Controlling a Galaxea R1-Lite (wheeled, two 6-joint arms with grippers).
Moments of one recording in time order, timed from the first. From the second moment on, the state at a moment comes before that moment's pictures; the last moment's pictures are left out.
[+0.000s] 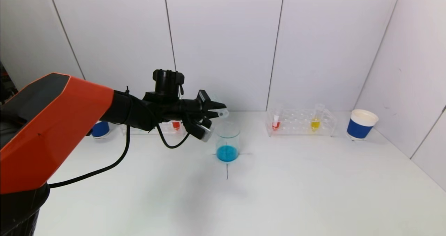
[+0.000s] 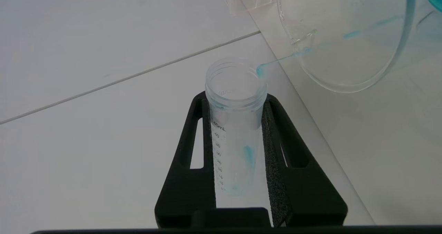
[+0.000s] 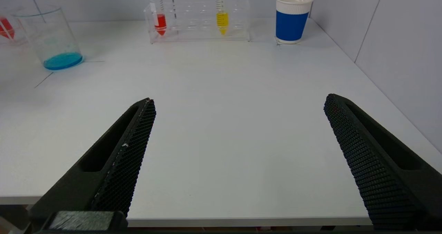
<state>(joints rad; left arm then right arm) -0.37 2.22 -1.52 -0.37 -0.68 2.00 0.01 0.00 -0.01 0.03 -0.02 0.03</state>
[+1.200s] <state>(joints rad) -0.36 2.11 -1.50 -0.38 -0.66 1.64 0.01 0.00 -0.01 0.03 -0.01 0.03</state>
